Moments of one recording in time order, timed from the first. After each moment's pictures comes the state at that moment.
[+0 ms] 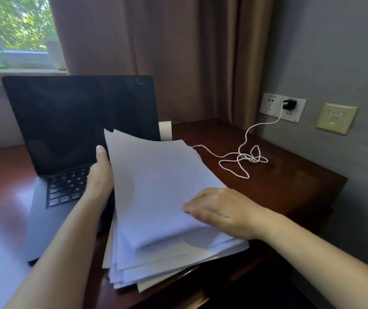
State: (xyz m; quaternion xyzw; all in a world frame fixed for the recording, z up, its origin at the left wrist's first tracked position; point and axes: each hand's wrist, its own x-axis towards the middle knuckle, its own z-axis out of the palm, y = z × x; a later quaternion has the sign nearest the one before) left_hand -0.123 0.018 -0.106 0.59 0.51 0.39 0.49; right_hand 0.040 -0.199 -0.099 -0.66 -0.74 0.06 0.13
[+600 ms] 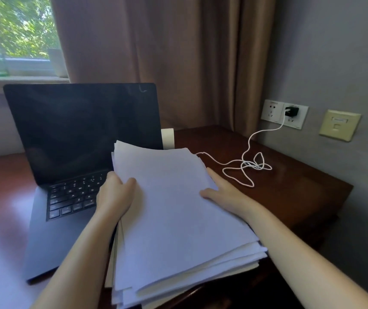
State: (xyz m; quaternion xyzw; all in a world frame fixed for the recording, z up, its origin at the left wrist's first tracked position) left_hand -0.114 0.011 -0.118 0.72 0.52 0.31 0.33; right_hand 0.082 -0.147 -0.120 -0.71 -0.49 0.28 0.43
